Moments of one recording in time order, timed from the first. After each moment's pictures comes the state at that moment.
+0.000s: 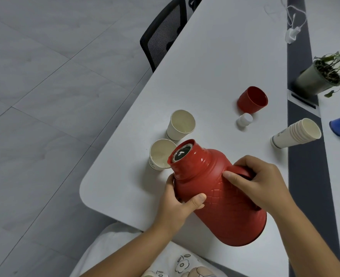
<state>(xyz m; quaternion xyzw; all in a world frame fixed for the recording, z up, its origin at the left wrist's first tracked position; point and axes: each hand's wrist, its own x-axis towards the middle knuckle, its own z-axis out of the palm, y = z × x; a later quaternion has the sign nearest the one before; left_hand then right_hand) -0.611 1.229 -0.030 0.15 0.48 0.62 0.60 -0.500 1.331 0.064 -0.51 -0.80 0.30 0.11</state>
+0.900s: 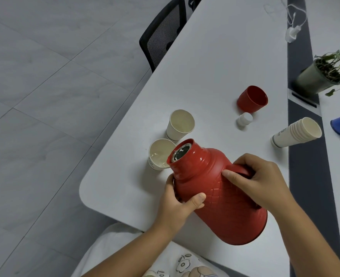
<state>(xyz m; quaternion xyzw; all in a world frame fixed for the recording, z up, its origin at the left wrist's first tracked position) -0.608 1.230 -0.033 0.15 0.49 0.62 0.59 -0.497 1.335 0.062 -0.51 -0.80 0.29 0.10</state>
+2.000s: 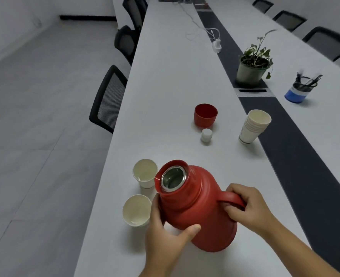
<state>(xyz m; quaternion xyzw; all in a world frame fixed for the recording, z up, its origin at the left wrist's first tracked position) -0.606 1.261 -0.006 0.38 0.62 0.51 0.46 -0.432 1.332 0.027 -0.54 -0.68 0.40 0.29</state>
